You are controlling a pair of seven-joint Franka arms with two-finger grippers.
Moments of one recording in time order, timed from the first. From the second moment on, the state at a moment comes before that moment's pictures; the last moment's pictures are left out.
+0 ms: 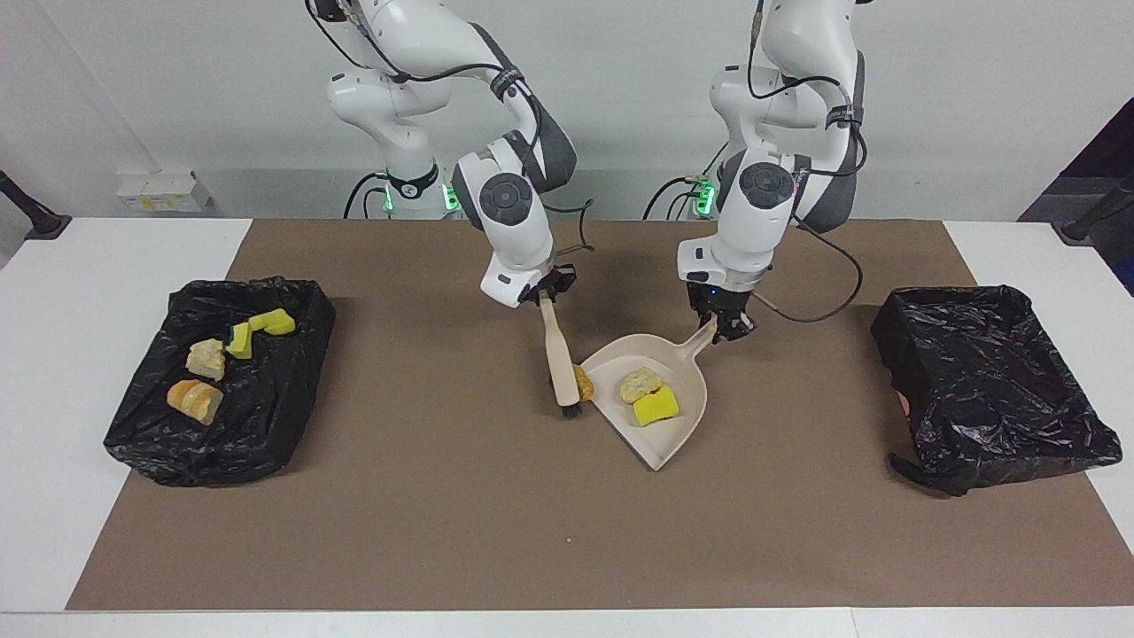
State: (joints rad) left arm -0.36 0.08 -0.06 -2.15 0.02 2.22 0.55; right arm 0.28 0.21 0.26 -1.99 0.23 2.03 0.24
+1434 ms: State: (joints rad) left arm -0.16 0.00 -0.03 -2.11 0.01 2.20 0.38; right arm 0.34 0.01 0.39 -2.04 0.30 1.93 0.64
